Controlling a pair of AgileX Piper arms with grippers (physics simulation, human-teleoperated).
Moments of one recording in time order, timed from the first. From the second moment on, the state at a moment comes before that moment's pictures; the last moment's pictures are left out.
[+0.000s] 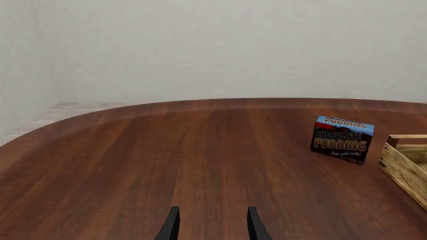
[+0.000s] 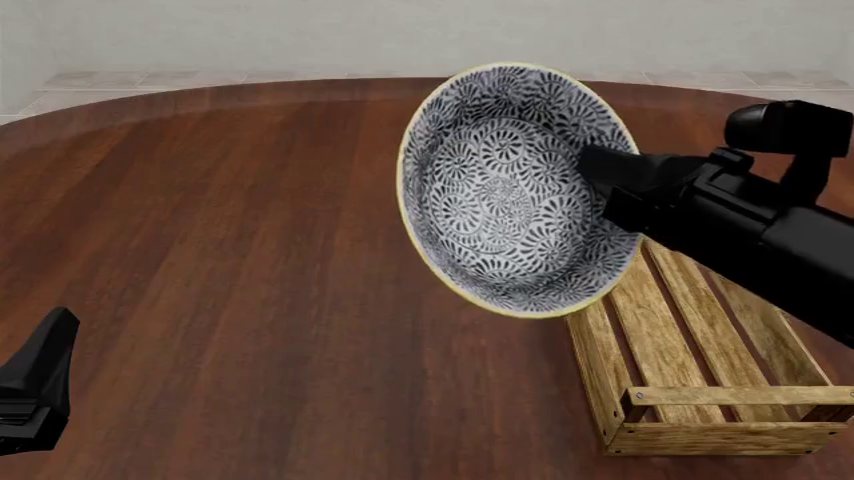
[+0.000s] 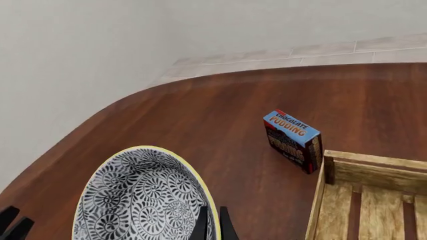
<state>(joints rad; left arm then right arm) 0.00 0.01 0.00 0.00 0.00 0.54 0.94 -0.56 -0.18 0.34</state>
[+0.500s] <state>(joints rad) 0.00 0.01 0.00 0.00 0.00 0.46 0.87 -0.53 -0.18 0.39</state>
